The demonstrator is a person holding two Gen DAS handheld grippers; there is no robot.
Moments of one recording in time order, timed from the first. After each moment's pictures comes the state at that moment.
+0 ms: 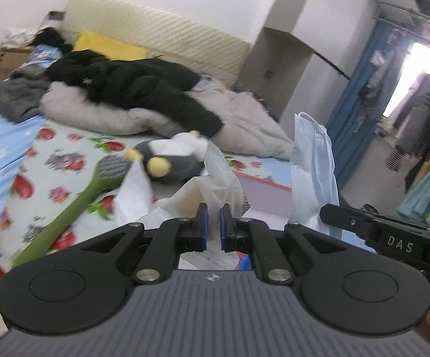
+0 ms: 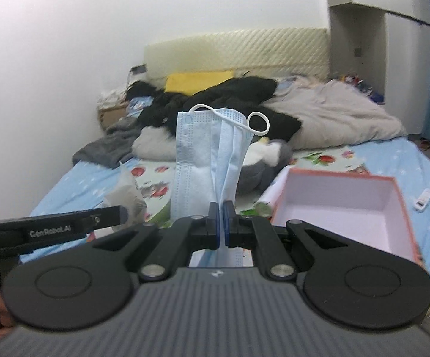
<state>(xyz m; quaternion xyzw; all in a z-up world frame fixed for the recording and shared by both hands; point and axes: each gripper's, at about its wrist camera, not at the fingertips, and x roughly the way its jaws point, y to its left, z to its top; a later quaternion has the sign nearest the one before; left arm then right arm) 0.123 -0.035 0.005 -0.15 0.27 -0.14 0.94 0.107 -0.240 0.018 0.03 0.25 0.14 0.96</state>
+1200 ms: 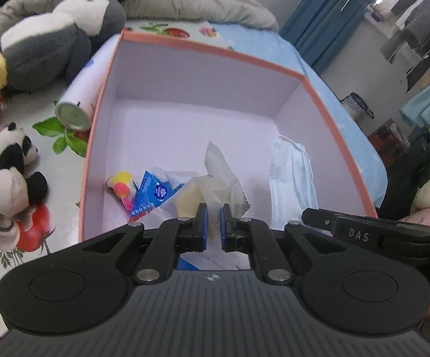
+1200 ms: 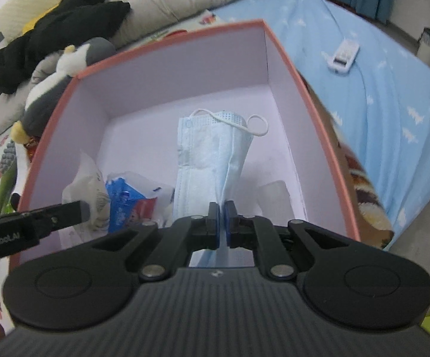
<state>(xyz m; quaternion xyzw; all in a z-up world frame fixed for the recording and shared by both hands) 0.366 -0.260 -0.186 -0.08 0.49 -0.24 0.83 0.275 -0.441 -0.160 0.14 0.46 -0.06 0.88</state>
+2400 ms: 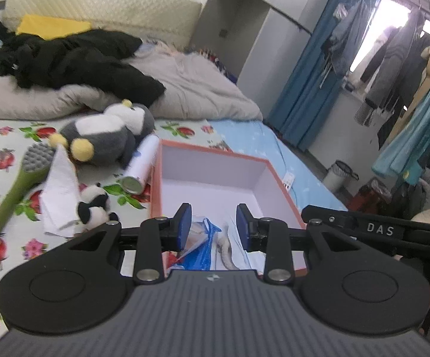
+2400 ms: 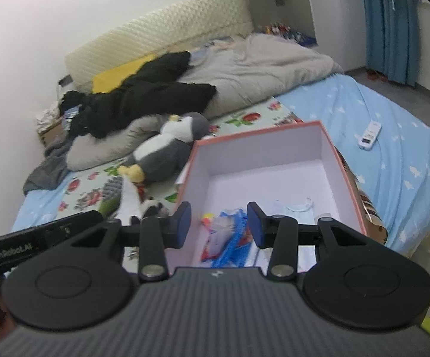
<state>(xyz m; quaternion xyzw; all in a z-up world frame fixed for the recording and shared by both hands) 0.191 -0.139 -0.016 -0.11 0.32 -0.22 0.91 0.157 -0.375 -0.022 0.14 0.32 0.02 0.93</state>
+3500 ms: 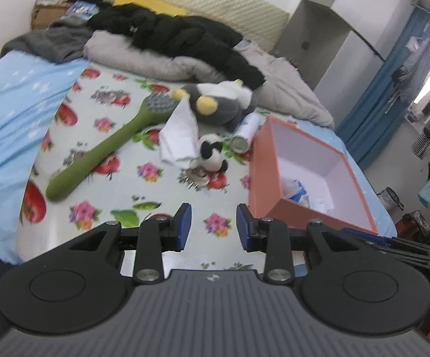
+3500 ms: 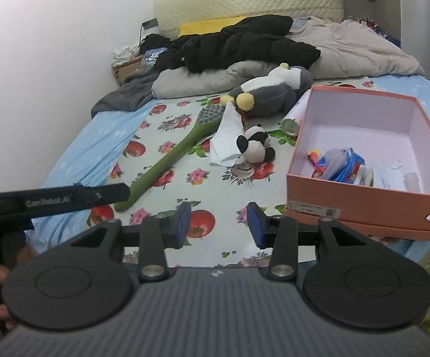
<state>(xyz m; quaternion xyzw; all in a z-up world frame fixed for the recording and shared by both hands) 0.056 0.012 -0.070 -0.17 0.36 -0.07 0.91 0.058 -0.230 -0.050 0.06 0.35 0.17 0.92</state>
